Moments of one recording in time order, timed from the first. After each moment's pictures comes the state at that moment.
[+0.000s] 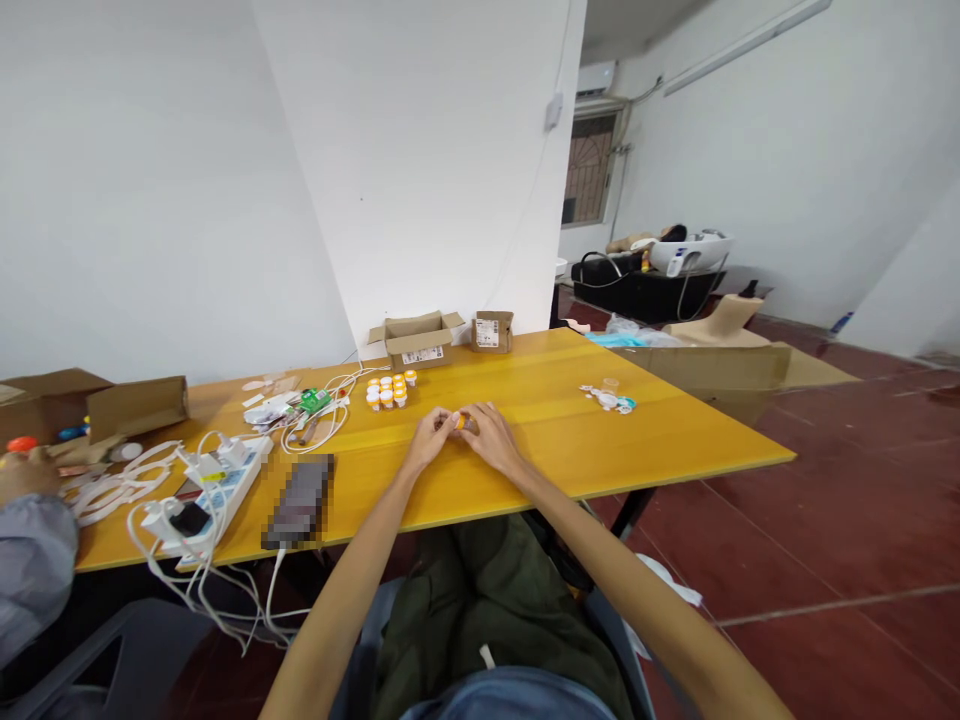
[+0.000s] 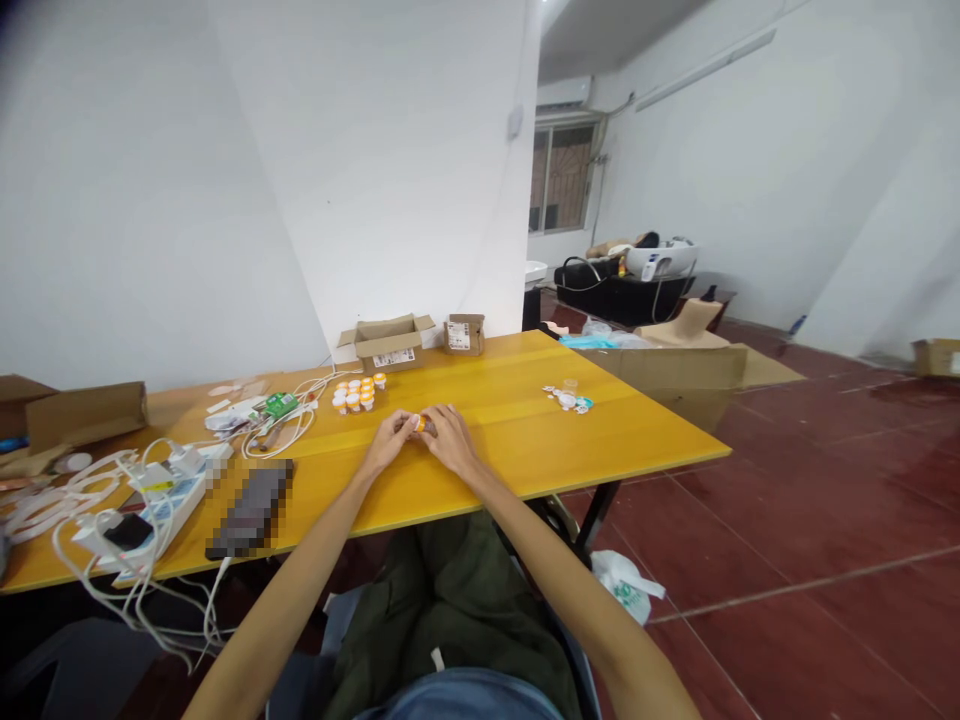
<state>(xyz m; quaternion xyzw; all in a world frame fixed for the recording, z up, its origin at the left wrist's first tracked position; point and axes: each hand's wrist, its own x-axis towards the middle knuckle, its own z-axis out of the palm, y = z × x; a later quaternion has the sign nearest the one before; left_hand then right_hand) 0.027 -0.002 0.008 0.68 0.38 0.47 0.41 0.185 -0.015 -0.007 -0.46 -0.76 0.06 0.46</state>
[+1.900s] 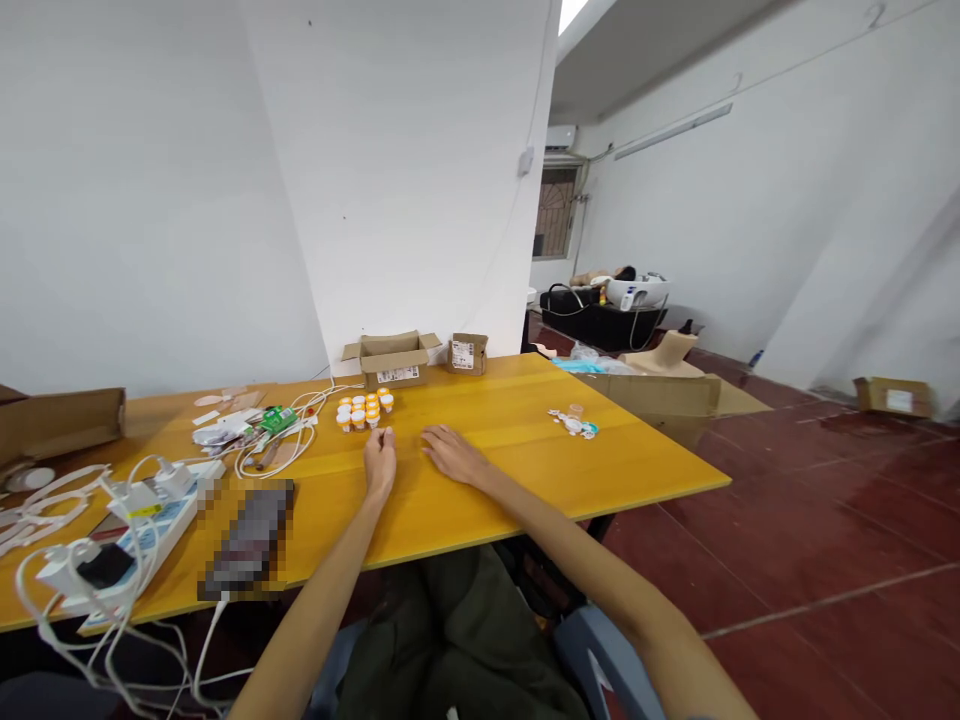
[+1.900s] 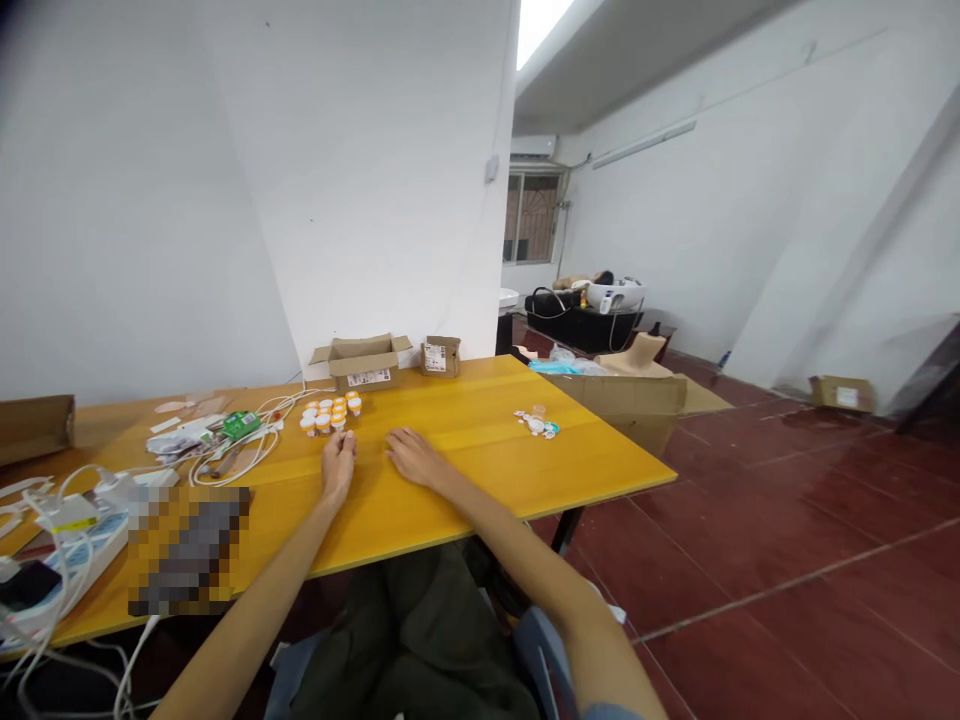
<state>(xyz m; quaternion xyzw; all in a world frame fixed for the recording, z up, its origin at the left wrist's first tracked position) 0.010 0.007 0.001 0.52 0.54 0.61 0.26 0.180 0.032 -0.029 -0.43 -0.85 0.02 0.31</state>
